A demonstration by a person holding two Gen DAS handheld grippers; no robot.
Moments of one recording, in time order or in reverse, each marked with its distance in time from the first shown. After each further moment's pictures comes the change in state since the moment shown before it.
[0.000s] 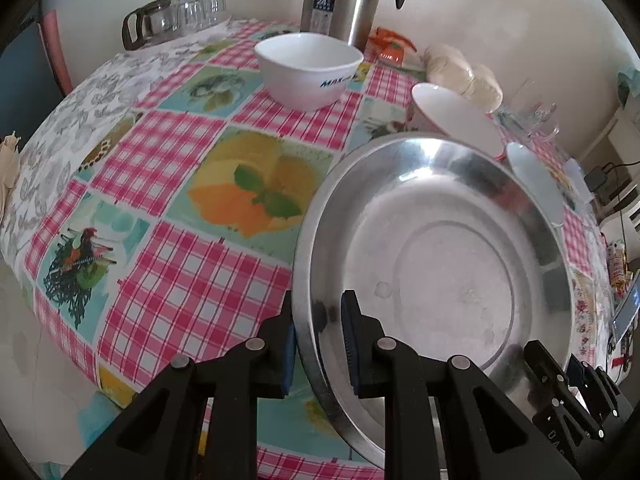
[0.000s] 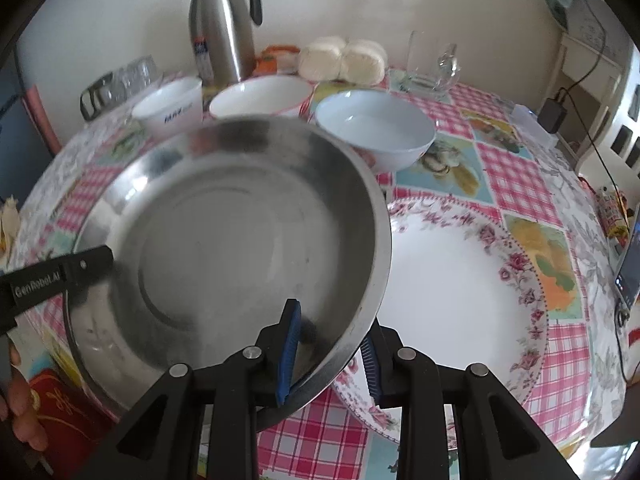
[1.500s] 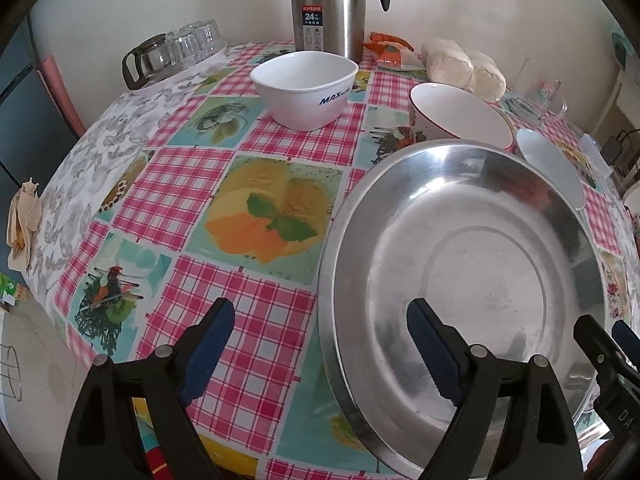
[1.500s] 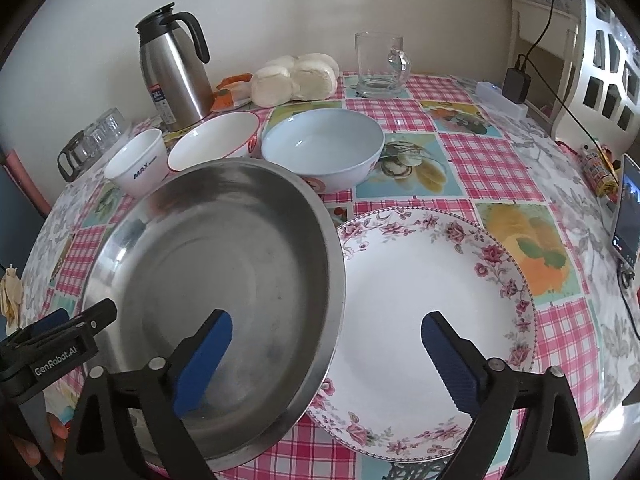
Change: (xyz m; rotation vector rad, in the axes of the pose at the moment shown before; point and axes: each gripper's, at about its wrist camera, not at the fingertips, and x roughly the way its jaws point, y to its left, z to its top) left arm -0.004 -0.011 0.006 0.111 -0.063 0.126; right arm -0.008 -0.033 0.011 0.200 -0.050 0.017
